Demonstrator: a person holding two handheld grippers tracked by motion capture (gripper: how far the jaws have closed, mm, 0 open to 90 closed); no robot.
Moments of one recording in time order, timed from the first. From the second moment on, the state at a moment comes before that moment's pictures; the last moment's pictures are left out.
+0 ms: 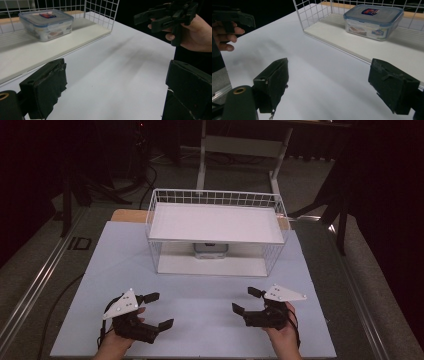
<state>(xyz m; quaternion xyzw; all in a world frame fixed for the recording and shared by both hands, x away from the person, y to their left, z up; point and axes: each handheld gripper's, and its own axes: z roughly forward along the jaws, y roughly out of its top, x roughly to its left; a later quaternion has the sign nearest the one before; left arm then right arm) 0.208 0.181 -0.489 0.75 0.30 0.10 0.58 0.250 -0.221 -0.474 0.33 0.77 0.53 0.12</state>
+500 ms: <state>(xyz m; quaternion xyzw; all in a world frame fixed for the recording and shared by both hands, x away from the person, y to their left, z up) 0.198 0.202 -0.499 0.75 0.31 0.12 0.57 0.237 -0.249 -0.478 0.33 0.77 0.53 0.12</state>
